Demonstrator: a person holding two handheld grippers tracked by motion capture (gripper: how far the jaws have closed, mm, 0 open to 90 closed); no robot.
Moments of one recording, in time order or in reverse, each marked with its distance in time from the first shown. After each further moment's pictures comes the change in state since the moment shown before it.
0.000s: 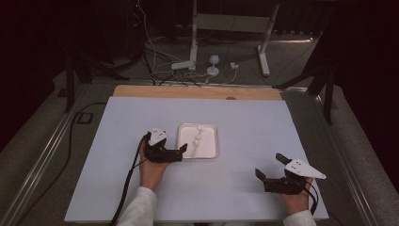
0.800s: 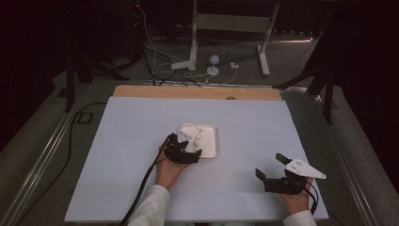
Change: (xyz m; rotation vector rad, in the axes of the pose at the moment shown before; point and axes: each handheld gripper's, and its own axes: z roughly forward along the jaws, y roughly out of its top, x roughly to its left) left arm -0.034 -0.003 0.053 0.262 -0.041 0.056; right arm -0.001 0.000 0.000 0.001 0.001 0.003
